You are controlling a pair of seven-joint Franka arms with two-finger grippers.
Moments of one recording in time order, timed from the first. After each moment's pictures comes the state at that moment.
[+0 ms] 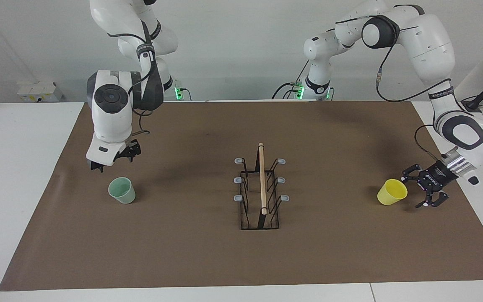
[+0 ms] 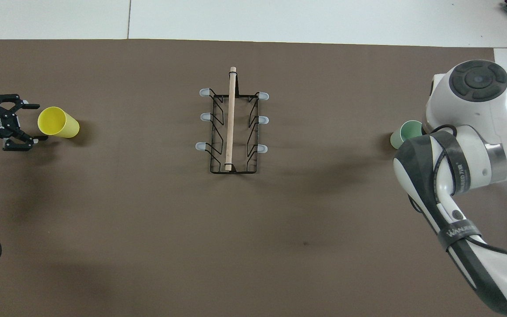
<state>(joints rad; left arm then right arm) 0.33 0.60 0.05 -1.59 -0.79 2.01 -1.00 0.20 0.20 -0.11 -1.80 -0.37 1.86 -0.47</state>
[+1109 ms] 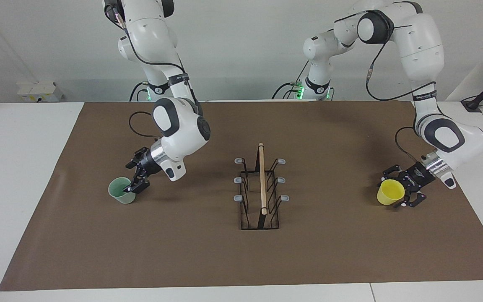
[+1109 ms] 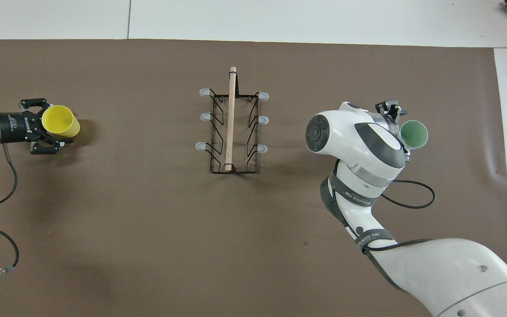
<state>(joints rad) 0.28 0.55 0.03 -1.71 -0.89 2.06 -0.96 0.42 0.42 -0.10 -1.79 -0.97 1.83 -0.92</state>
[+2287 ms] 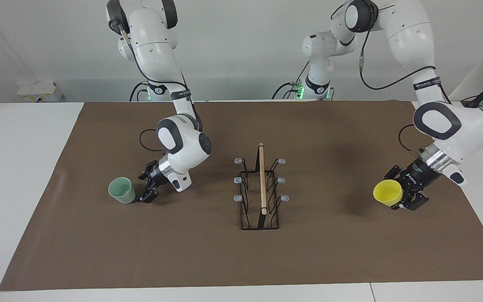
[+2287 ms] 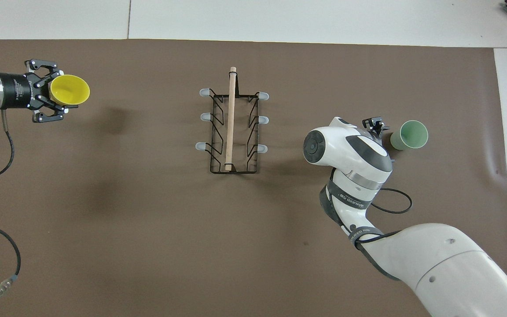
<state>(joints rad) 0.09 0.42 0.04 -1.62 -0.66 2.16 -0.95 0.40 0.50 -0.11 -1.89 -0.95 1.99 -0.77</state>
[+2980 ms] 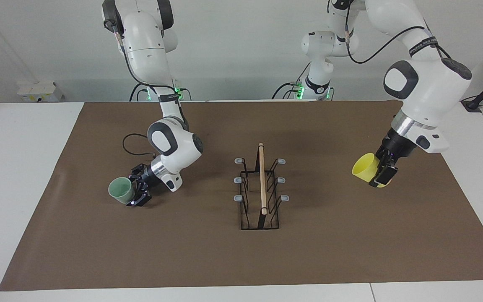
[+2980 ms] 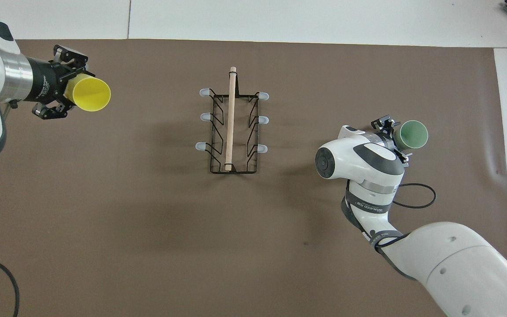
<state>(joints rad) -0.14 0.18 0.03 -1.67 -0.21 2.13 -0.97 0.34 0.49 -0.11 -1.97 -1.22 2.07 -0.76</state>
